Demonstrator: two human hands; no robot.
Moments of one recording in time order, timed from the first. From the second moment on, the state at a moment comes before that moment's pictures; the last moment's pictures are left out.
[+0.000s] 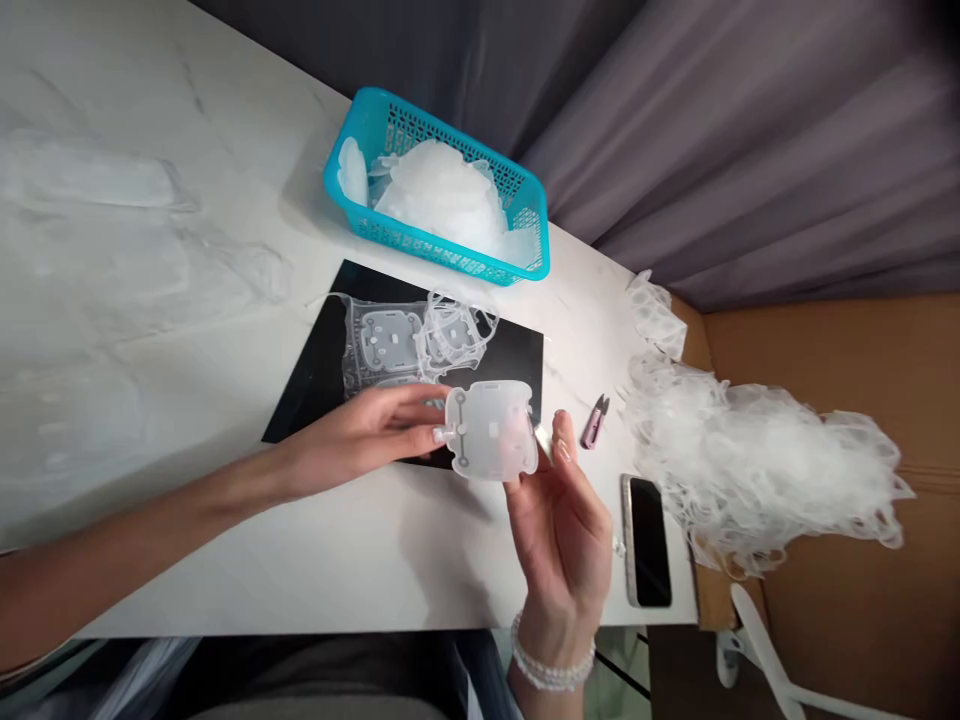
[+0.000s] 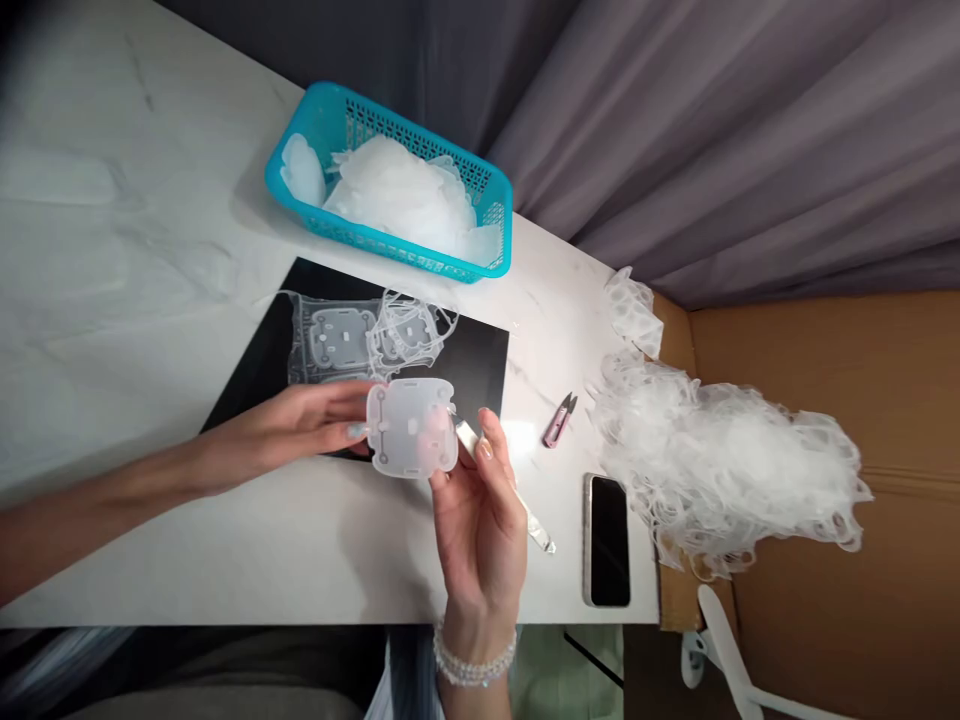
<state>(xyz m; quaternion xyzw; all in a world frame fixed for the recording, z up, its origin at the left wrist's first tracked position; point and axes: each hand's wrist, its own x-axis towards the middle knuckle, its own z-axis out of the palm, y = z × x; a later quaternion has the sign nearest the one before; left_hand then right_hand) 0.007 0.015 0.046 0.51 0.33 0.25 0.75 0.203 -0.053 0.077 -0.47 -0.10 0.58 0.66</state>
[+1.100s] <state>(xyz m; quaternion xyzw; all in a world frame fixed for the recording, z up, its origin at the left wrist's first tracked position) 0.004 0.015 0.051 0.14 0.23 0.25 0.93 0.176 -0.062 0.082 -0.50 -0.29 0.56 0.59</state>
